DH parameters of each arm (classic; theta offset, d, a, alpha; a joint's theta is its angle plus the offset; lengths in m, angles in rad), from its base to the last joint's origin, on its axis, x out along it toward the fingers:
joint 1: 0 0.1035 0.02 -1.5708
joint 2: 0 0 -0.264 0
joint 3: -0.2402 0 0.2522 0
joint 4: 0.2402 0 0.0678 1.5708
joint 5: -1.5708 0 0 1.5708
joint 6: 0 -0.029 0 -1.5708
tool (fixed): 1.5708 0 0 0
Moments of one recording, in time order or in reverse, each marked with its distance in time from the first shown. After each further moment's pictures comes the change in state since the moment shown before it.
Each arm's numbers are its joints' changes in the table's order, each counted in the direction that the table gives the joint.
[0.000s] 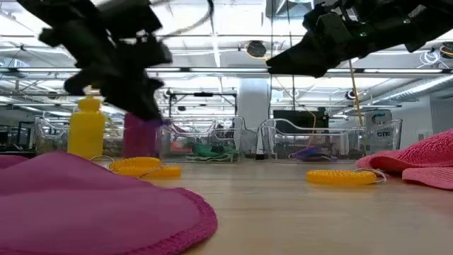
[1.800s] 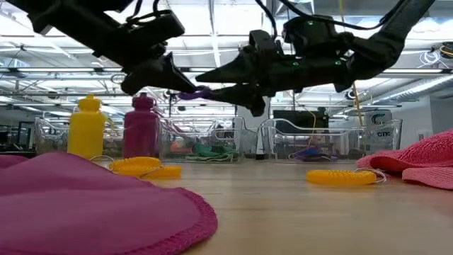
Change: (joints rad) left arm -0.145 0.038 -0.003 -0.343 0.579 -0.166; right arm -0.033 0.561 -0.164 -0.502 0.289 -0.401
